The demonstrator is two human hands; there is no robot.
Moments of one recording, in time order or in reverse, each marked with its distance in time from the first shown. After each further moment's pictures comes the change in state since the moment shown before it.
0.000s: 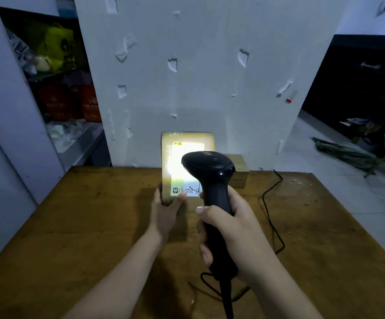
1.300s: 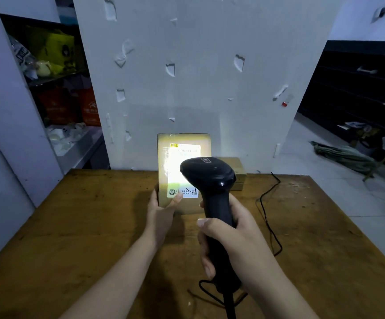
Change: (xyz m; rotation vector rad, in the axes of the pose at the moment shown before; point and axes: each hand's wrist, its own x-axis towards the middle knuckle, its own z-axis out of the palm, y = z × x) left_hand -0.008 0.004 0.007 0.022 0.063 -0.024; right_hand -0.016 0.000 -0.007 0.031 -0.048 -0.003
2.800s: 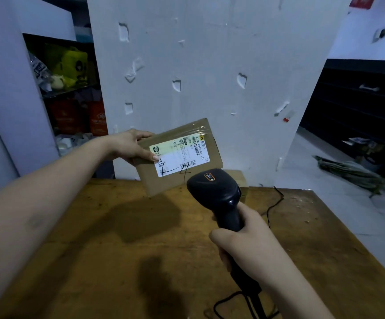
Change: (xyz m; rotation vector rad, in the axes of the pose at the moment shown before) left_hand 0.080 0.202 -0.058 0.859 -0.391 0.037; right_hand -0.001 -0.022 -0.010 -0.492 0.158 0.148
